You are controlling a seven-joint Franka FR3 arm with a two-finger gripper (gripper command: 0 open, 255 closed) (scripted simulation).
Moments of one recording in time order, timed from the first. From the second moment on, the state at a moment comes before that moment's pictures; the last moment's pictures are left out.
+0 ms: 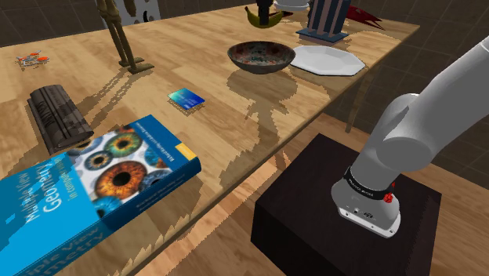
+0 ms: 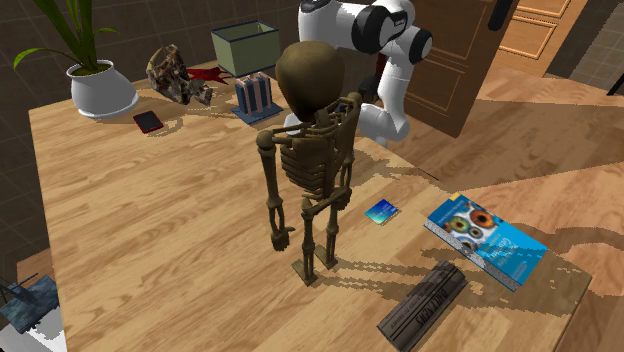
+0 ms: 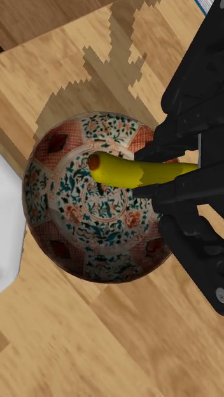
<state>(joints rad) 0.10 -0.31 0.03 -1.75 0.07 1.35 -0.68</state>
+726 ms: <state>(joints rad) 0.10 -0.36 0.03 -1.95 0.07 1.50 -0.69</state>
